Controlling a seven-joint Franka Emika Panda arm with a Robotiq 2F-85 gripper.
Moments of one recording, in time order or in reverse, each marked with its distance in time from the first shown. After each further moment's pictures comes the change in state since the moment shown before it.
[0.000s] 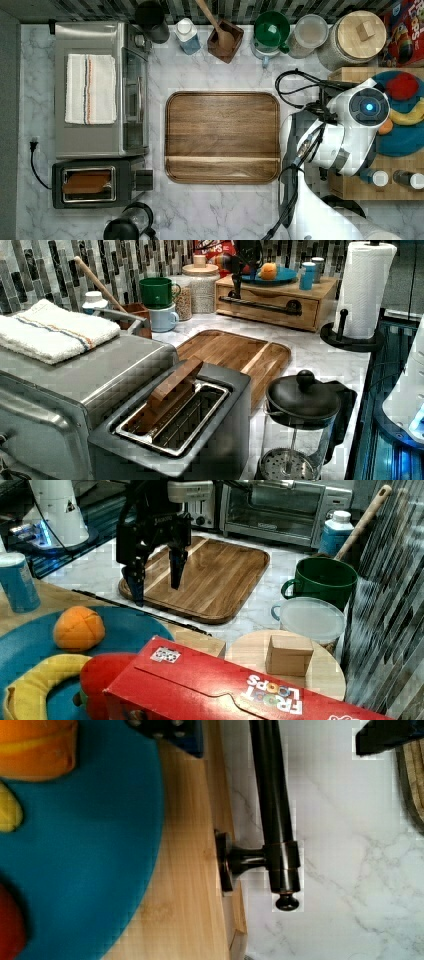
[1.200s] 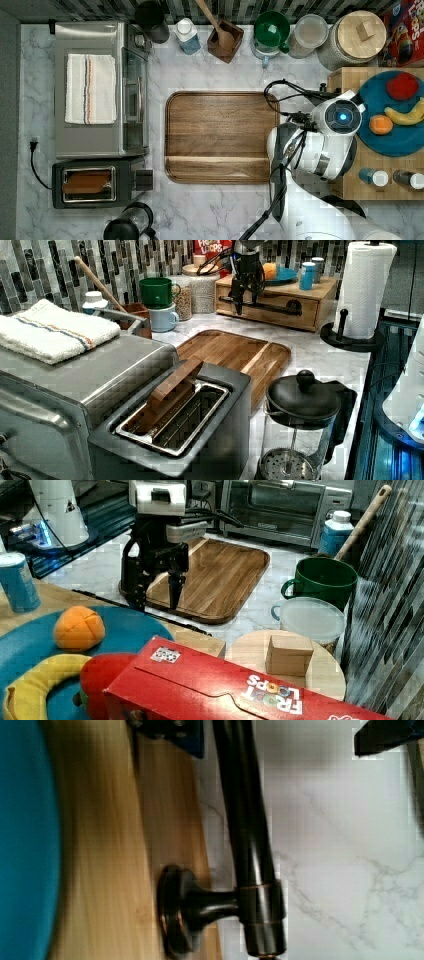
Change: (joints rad) arm -0.003 0.056 0.021 -0.104 -0.046 0.141 0.097
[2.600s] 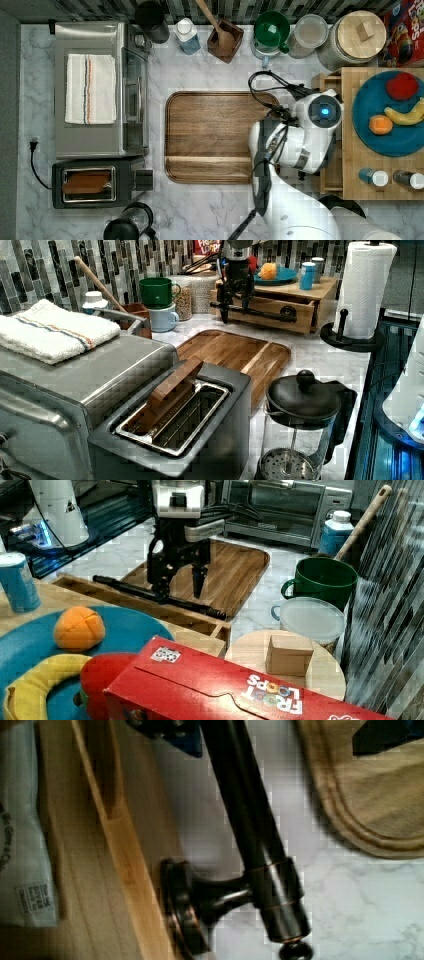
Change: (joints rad) arm 0.044 0.002 0.064 -0.027 0.130 -0.010 0.162
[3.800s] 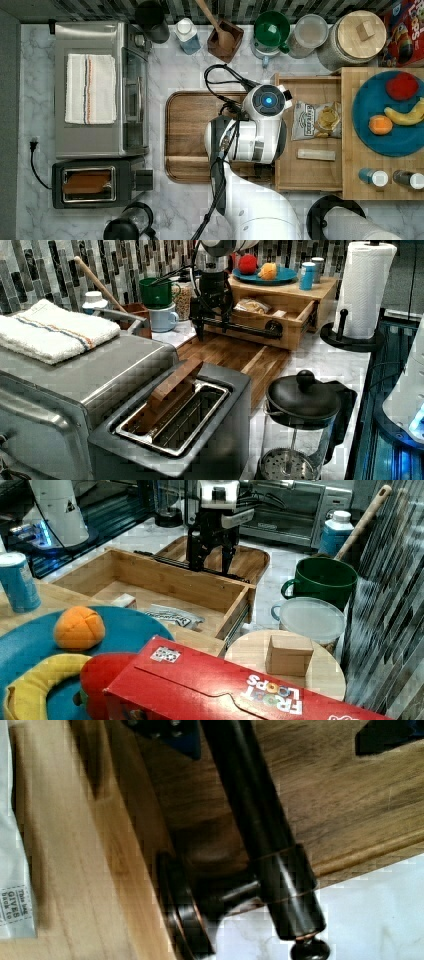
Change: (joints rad) arm 0.116 -0.003 0.090 -0.021 0.053 -0.051 0.181
